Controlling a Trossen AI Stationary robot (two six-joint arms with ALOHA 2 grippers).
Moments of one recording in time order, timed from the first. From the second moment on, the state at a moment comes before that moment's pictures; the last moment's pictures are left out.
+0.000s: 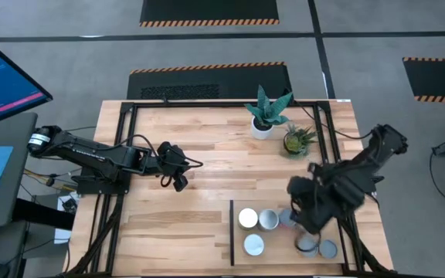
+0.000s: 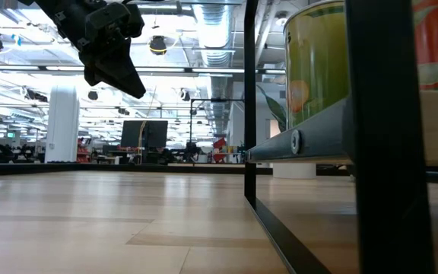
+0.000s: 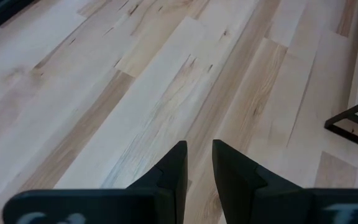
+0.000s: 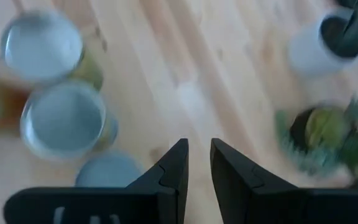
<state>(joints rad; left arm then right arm) -0.15 1.15 0.74 -0.44 -0.38 -0.54 0.71 1.46 1.50 -1.50 0.52 1.06</state>
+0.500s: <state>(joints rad) -0.15 1.15 0.74 -0.44 -0.42 -0.54 0.99 1.60 1.50 -1.56 0.35 1.55</state>
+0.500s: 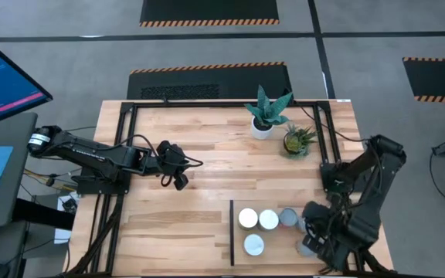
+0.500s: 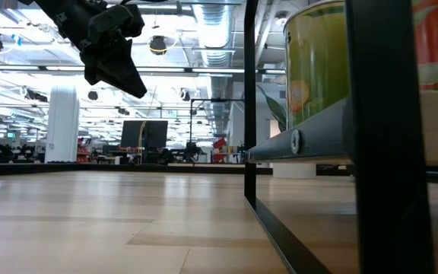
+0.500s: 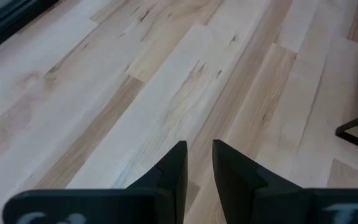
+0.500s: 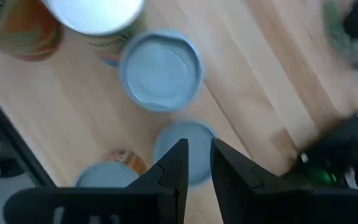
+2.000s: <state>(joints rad) -0.15 1.15 0.74 -0.44 -0.45 -0.52 1.04 1.46 1.21 -1.24 0.29 1.62</state>
